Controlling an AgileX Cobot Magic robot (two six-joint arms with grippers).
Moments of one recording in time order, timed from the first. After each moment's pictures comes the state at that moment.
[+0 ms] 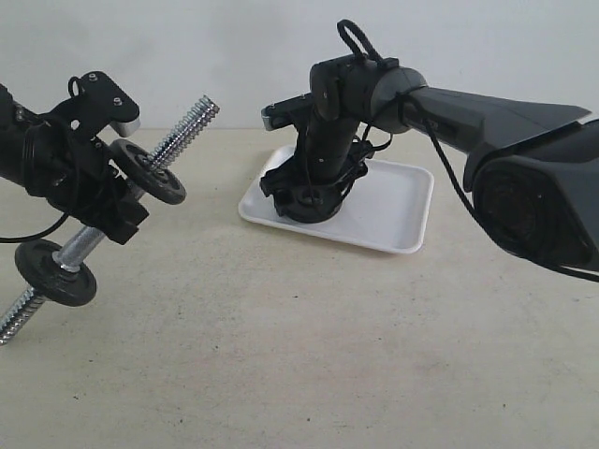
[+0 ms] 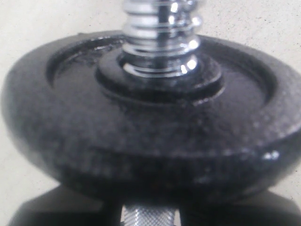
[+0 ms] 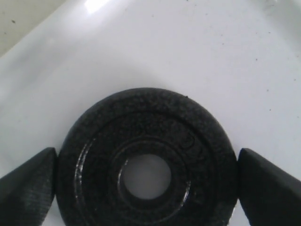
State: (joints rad) left arm -0.18 1.69 -1.04 -0.42 0.48 0.99; right arm 0.49 2.58 -2.26 -0.01 0.96 -0.03
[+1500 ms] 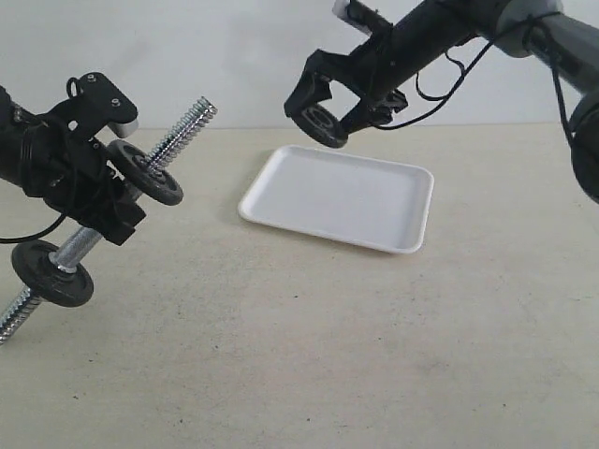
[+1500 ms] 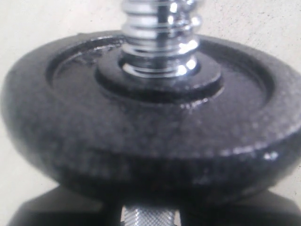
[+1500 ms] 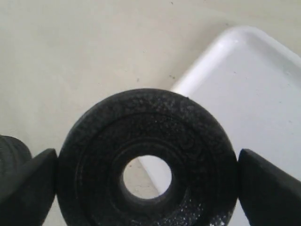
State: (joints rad) left arm -0.17 1.69 -1.04 -0.40 0.49 0.98; right arm 0.21 2.51 -2.45 0.77 1.23 -0.32
